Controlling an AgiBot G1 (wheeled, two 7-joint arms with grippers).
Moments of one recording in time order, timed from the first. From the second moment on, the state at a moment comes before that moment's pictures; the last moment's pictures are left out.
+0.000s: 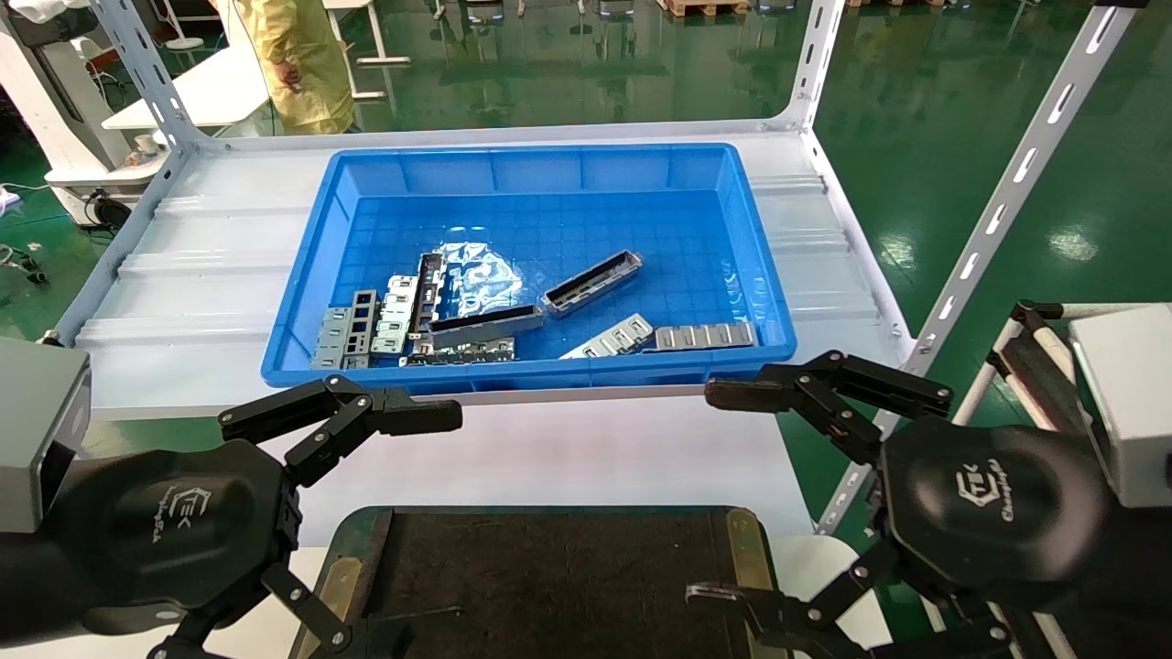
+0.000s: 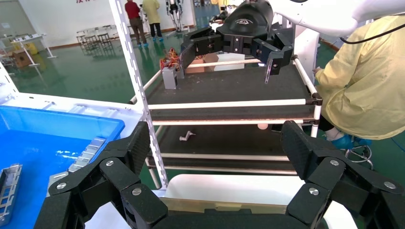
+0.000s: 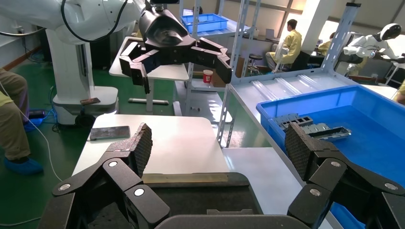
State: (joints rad) left arm -1.08 0.61 0.28 -1.28 0.73 1.49 -0.19; right arm 1.09 -0.58 -0.35 1.28 -0.68 -1.47 0.15
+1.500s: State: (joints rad) left arm -1.08 0.61 0.28 -1.28 0.73 1.49 -0.19; right arm 1.08 -0.61 -0.29 1.28 -0.72 -1.49 0.18
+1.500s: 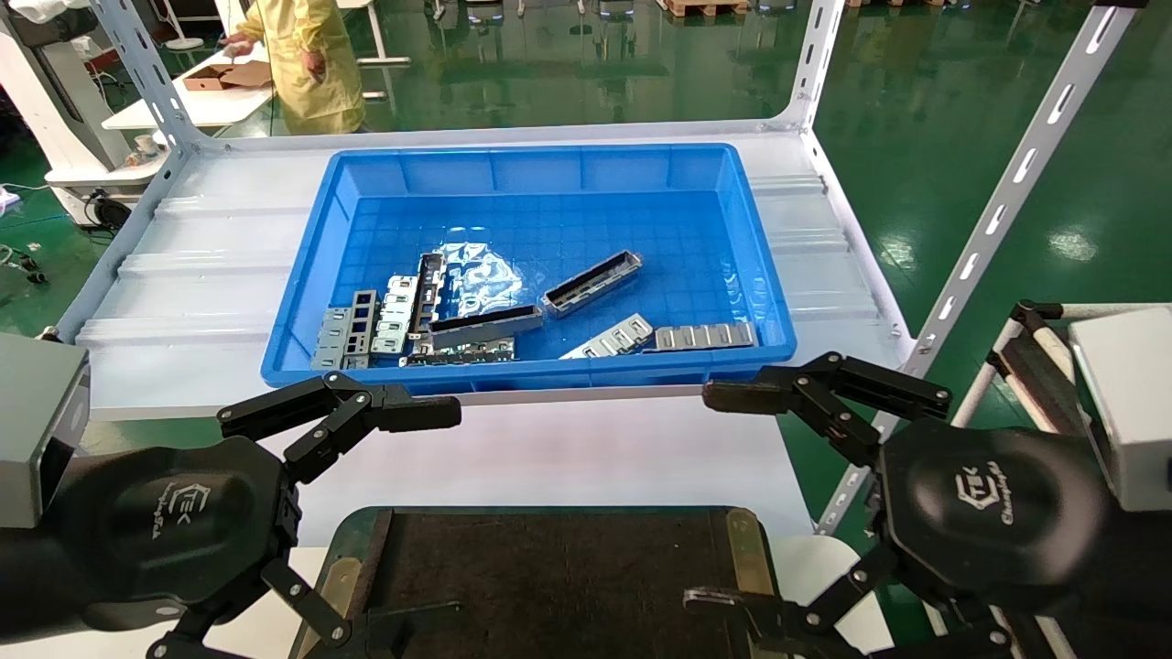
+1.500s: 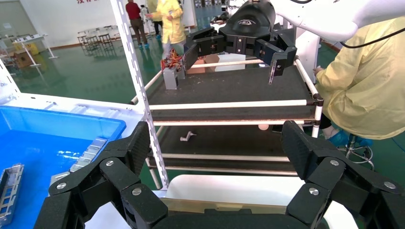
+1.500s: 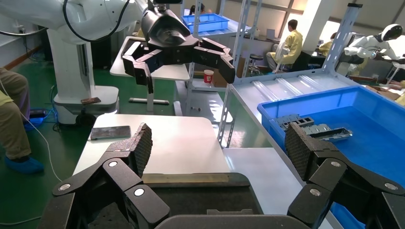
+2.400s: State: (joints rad) left arm -1.22 0.78 0.38 -1.19 1.00 1.25 -0.20; right arm 1.08 -0.61 -0.28 1.28 -0.73 -1.49 0.19
